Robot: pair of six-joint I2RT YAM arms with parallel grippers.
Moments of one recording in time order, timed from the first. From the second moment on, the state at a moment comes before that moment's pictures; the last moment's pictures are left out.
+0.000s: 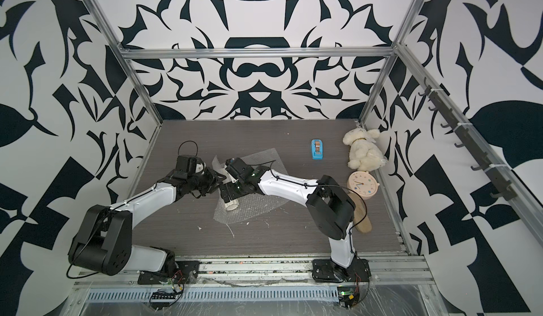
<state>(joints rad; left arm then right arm) -0.27 1.42 0.71 -0.13 0.50 -1.09 0.95 1.87 1.38 -0.46 -0.12 0.49</state>
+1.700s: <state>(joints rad) -0.20 1.24 0.76 -0.33 0.48 -0.90 0.88 1.80 1.05 -0.09 -0.14 0.67</state>
